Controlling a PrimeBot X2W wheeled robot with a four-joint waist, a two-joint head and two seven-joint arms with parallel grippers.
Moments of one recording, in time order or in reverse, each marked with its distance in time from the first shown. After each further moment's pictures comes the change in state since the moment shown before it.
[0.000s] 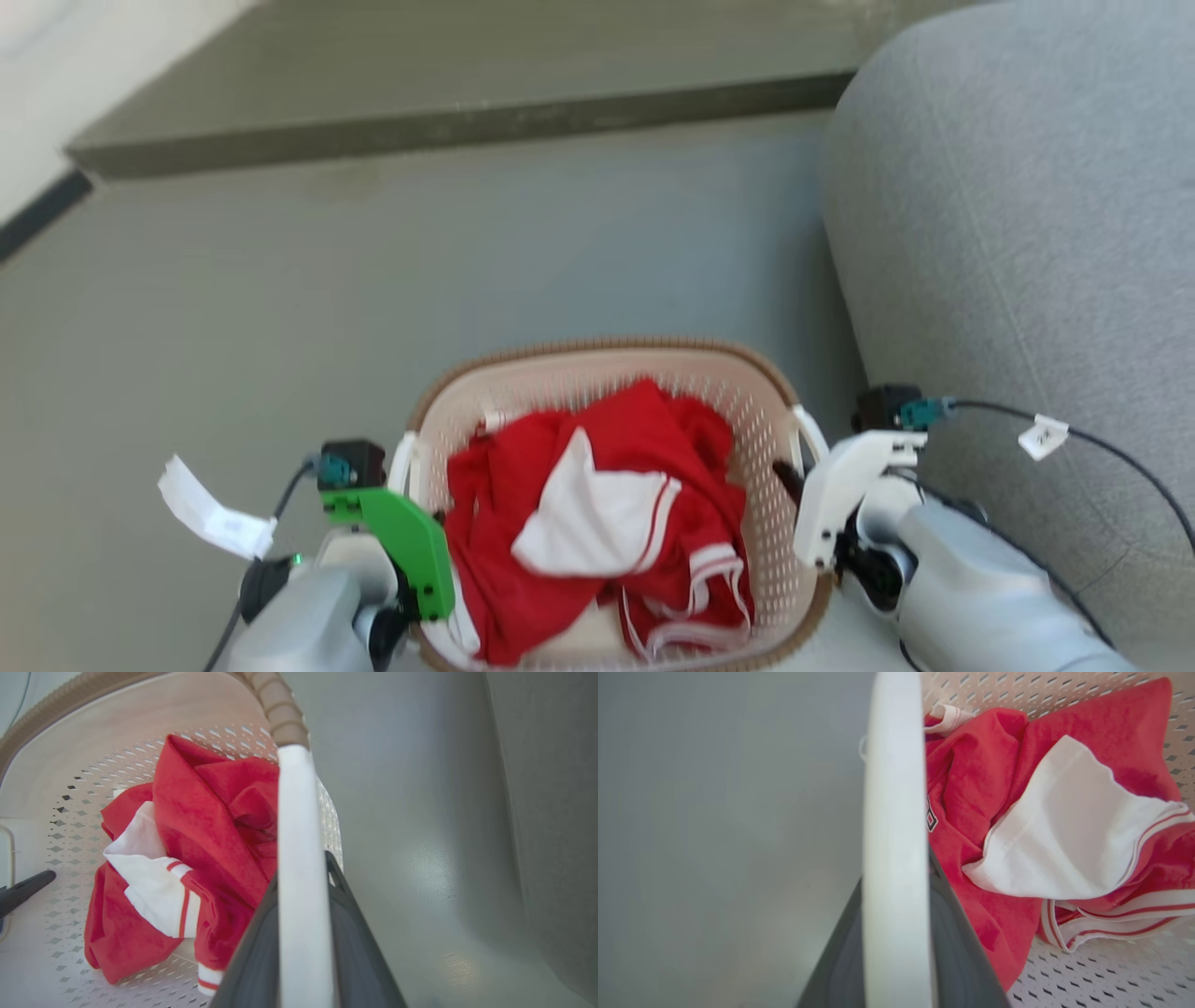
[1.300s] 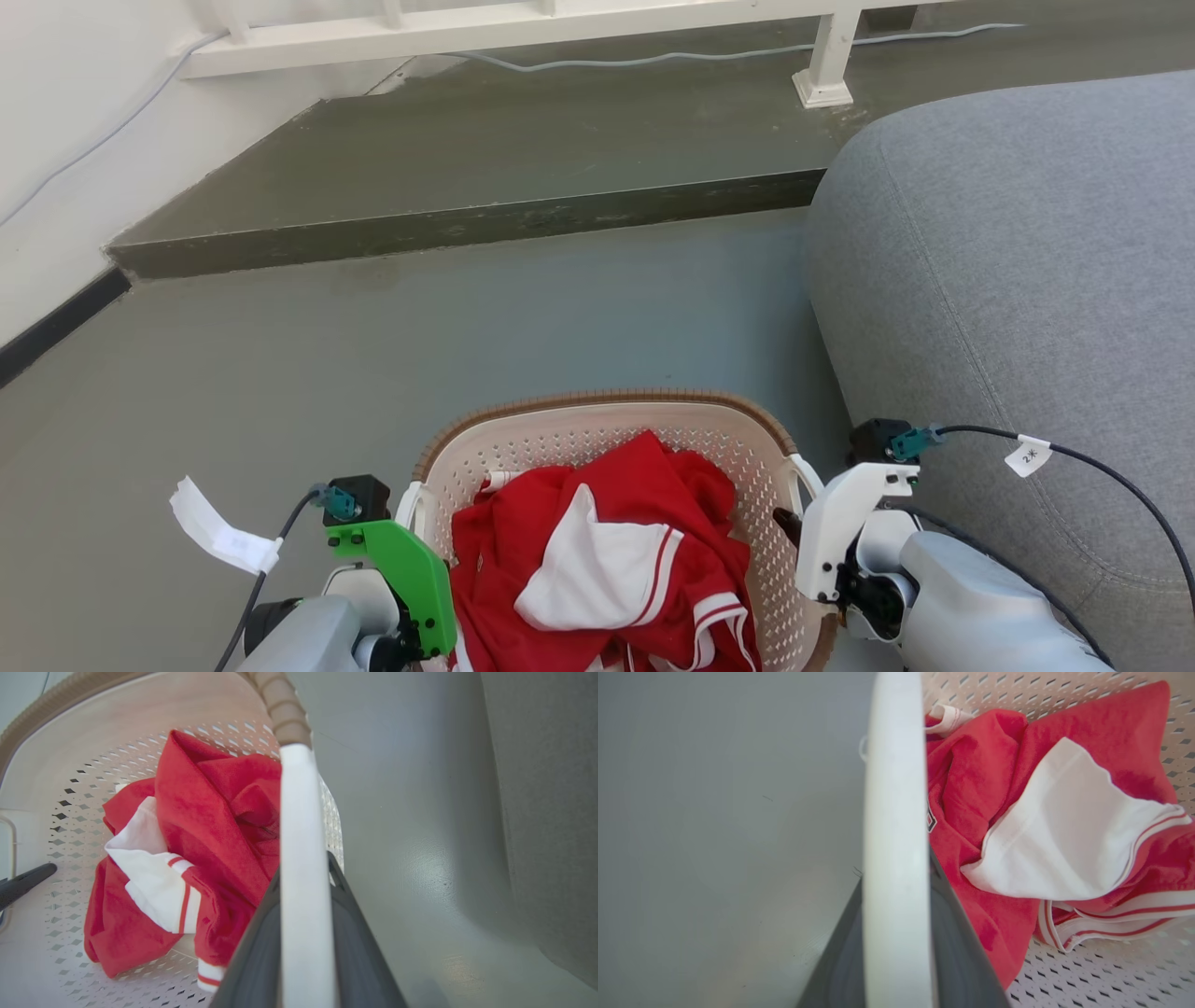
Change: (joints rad) left arm 0.045 0.006 -0.059 0.006 -0.092 0.001 0.083; right arm 0.039 -0.003 0.065 0.010 0.064 -0.001 0.083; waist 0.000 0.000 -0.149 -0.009
